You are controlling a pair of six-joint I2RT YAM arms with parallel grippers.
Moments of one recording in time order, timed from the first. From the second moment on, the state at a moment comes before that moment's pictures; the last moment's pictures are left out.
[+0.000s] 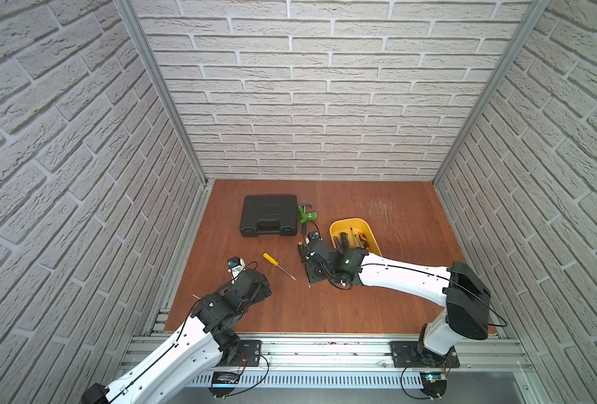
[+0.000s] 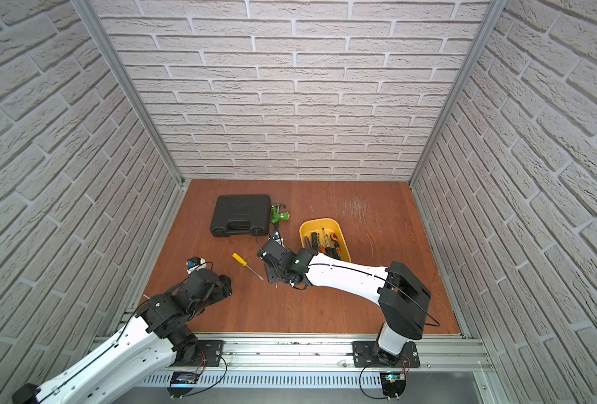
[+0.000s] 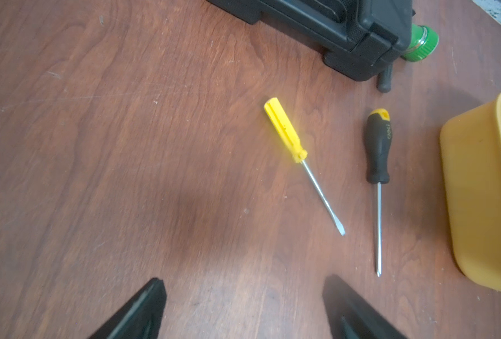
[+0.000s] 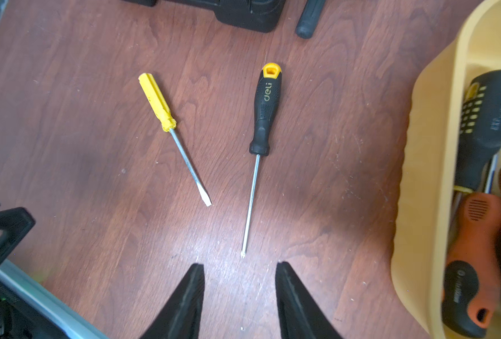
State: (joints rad) left arm -0.69 0.60 0.46 -0.82 -0.35 -0.94; right arm 0.99 1.69 1.23 -0.58 0.23 0.66
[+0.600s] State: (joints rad) left arm -0.68 0.64 0.46 -0.81 -0.31 -0.94; right arm 0.94 1.98 1.39 -0.57 0.30 0.63
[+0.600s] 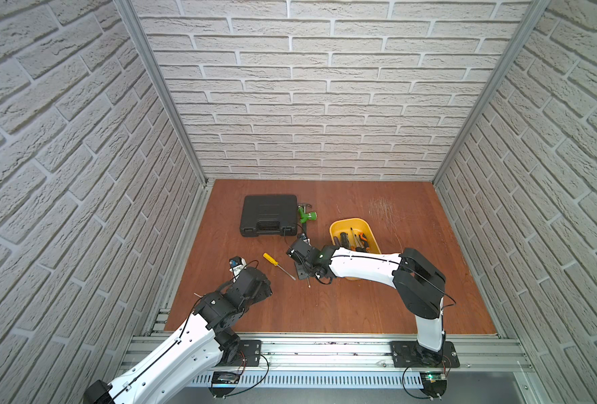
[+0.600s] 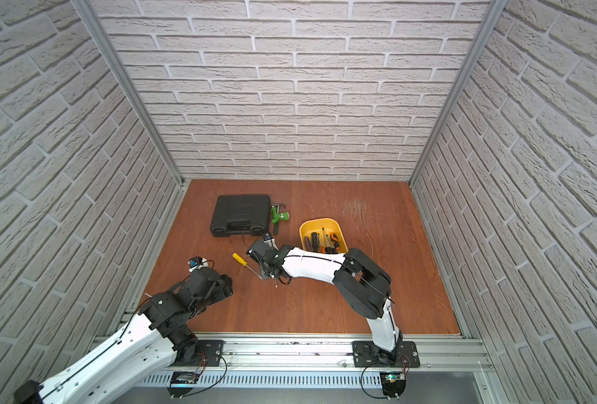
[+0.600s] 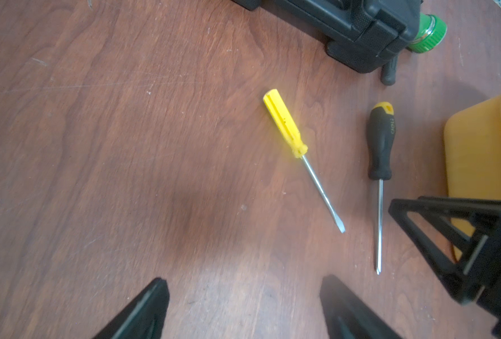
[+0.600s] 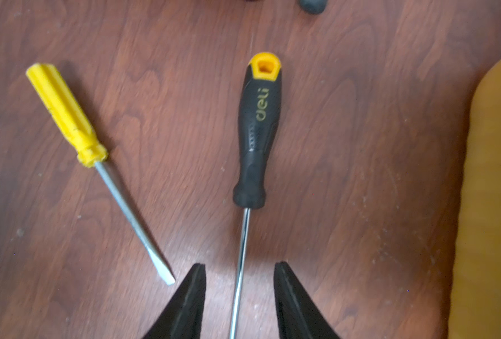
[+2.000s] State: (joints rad) left arm -0.66 0.66 0.47 -0.77 -0.27 -0.95; right arm 0.91 2.06 1.38 -0.50 0.21 0.56
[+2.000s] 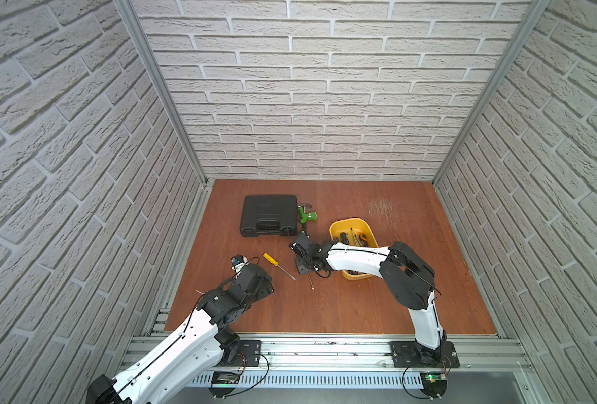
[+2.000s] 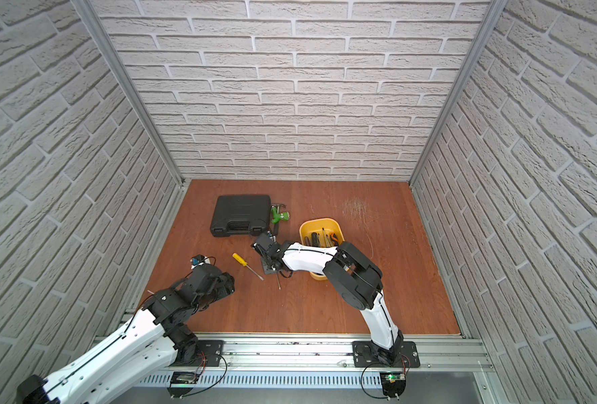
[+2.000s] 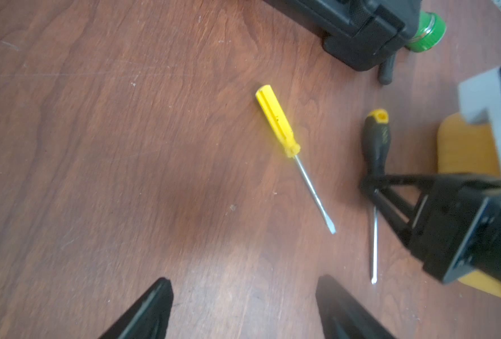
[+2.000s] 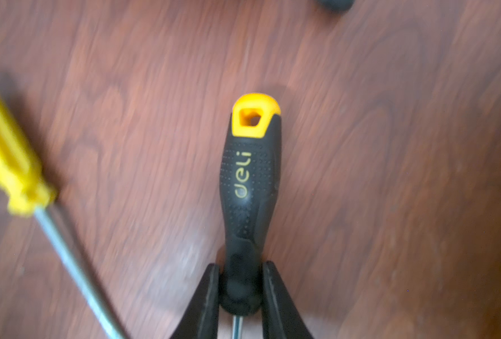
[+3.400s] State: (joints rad) left arm -0.65 0.70 0.49 -0.78 -0.26 -0.95; right arm 0.88 1.48 1.11 -0.54 0.19 0.60
